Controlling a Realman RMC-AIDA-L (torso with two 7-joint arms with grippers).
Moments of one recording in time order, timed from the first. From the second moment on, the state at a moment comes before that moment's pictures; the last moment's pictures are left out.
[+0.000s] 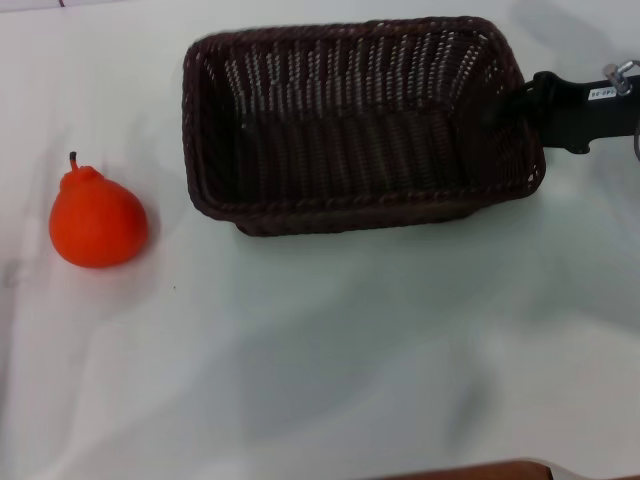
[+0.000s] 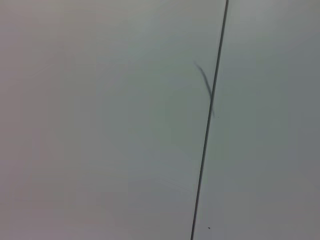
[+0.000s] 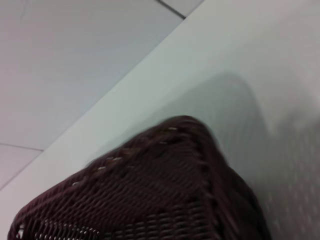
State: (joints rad) left arm -0.18 -2.16 -2.01 -0.05 0.36 -1.55 2.76; right arm 0.49 2.09 -0.78 -0.99 0.83 1.36 2.87
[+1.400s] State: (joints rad) left arm -0.22 -2.05 -1.49 -0.08 0.36 -1.30 2.43; right arm 0.42 2.09 -0.70 -1.16 1.05 1.49 2.68
